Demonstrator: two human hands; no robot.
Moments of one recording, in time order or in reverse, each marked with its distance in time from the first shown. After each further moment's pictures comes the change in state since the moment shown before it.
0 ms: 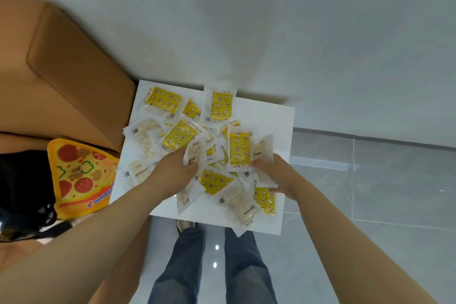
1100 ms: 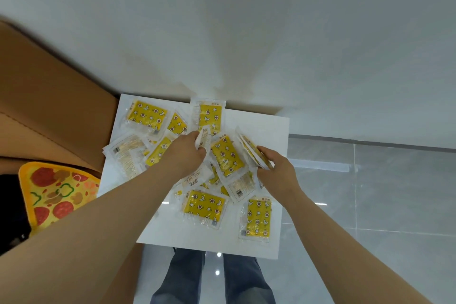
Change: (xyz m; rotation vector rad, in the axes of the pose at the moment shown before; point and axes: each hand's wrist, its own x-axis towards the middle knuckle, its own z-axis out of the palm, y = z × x) left_hand 0.085 0.048 0.013 0.236 0.061 0.115; right_hand 0.018 -0.014 -0.013 -0.029 0.237 -0.320
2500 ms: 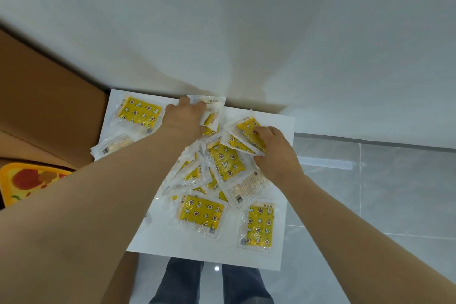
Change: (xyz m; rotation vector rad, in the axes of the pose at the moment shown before) left_hand 0.079 0.004 -0.009 0.606 0.077 0.136; right_hand 0.057 -0.007 0.001 -0.643 0.013 -0.253
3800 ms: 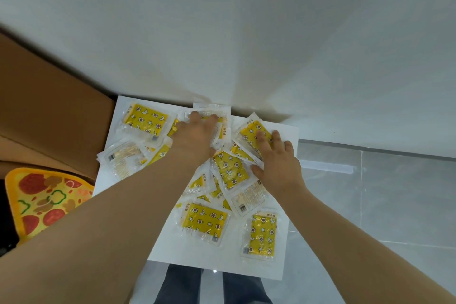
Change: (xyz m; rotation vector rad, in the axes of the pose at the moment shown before) left_hand -0.009 0.010 0.013 -0.090 -0.047 -0.049; right_hand 0.005 0.003 0.009 -0.397 -0.052 0.006
